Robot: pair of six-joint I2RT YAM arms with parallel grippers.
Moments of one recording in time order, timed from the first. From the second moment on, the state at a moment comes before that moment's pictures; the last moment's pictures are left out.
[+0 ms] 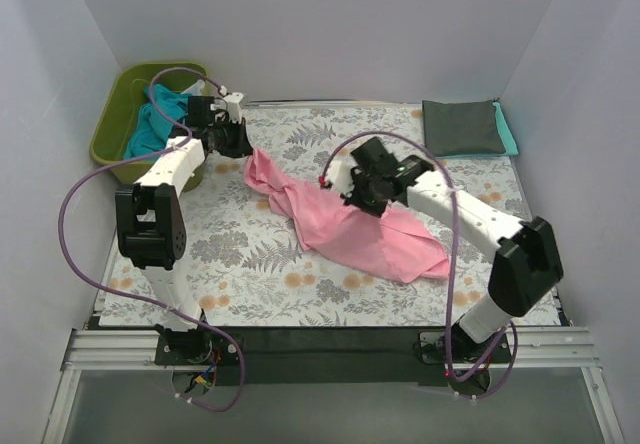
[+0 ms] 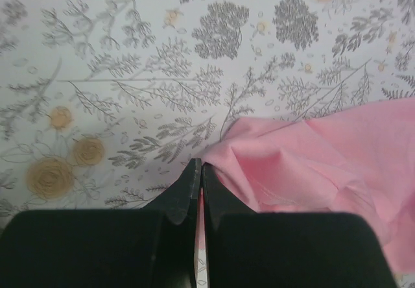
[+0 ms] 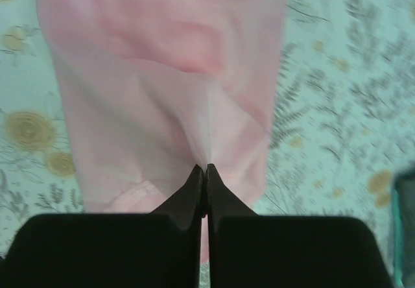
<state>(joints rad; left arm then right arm) -0.07 1.89 1.47 -0.36 0.47 0.10 0.75 1.64 1.33 -0.80 -0.08 -0.59</state>
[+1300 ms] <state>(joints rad) 0.09 0.71 1.60 -0.27 0.42 -0.08 0.19 0.79 1.79 -0.64 -0.02 -0.74</state>
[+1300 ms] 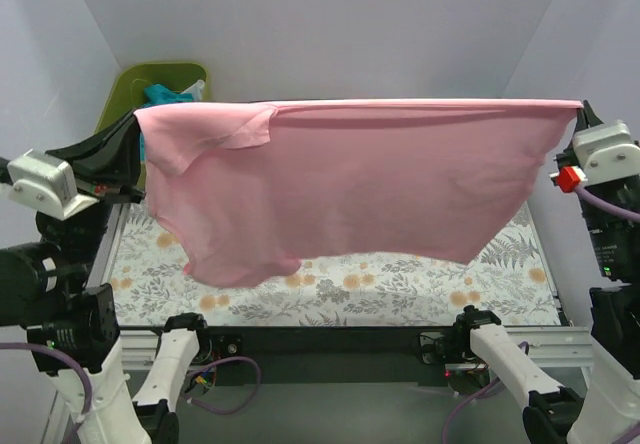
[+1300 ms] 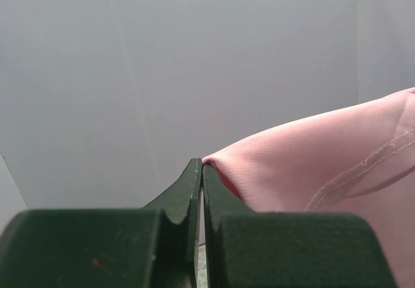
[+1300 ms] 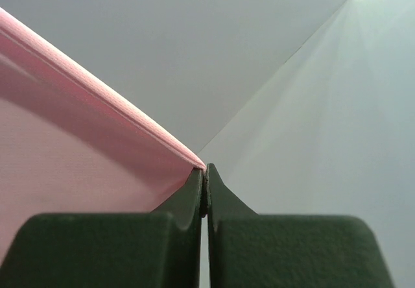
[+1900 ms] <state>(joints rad) 0.09 1.27 1.05 -0.12 0.44 0.00 0.18 1.30 1.12 -0.29 -0.10 -0.81</state>
